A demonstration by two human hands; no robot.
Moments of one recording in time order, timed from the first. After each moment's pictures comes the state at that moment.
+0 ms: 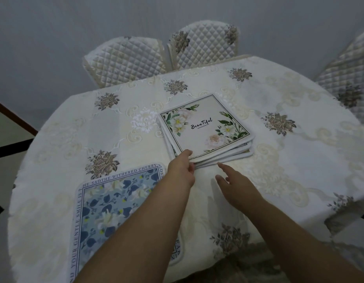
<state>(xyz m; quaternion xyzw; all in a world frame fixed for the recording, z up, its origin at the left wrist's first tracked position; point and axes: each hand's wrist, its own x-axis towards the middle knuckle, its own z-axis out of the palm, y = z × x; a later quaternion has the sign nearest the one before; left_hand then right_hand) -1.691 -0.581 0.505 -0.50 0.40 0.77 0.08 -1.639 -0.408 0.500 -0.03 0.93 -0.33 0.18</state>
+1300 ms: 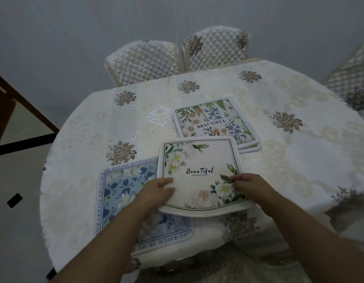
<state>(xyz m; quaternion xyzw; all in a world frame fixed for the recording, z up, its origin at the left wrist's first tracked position) -1.533 -0.683 0.521 -0.28 0.78 0.53 0.18 -1.607 -0.387 0.505 0.10 0.84 -0.47 0.26</state>
